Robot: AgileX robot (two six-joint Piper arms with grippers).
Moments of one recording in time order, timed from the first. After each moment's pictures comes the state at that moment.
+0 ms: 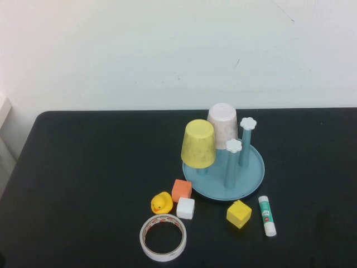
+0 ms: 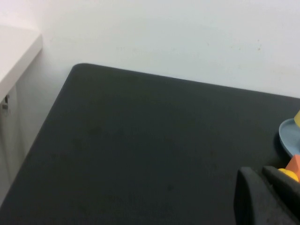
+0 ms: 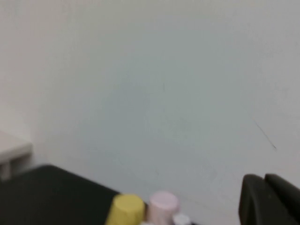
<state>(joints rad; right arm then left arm) 0.48 0.33 -0.33 1.75 -0.01 -1.85 -0.13 0.20 0.02 -0.26 0.06 -0.03</state>
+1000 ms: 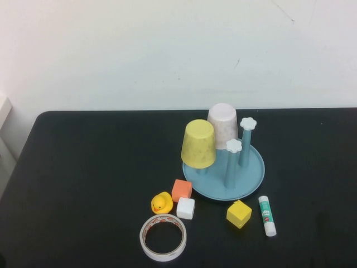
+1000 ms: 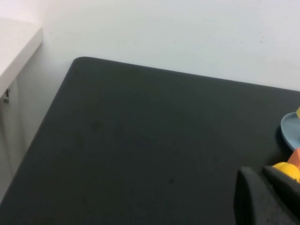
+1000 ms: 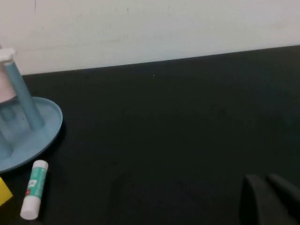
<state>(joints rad) -0.06 -0.01 0.02 -0.06 0.37 0.15 -0.12 0.19 0.02 -0.26 0.08 -0.03</state>
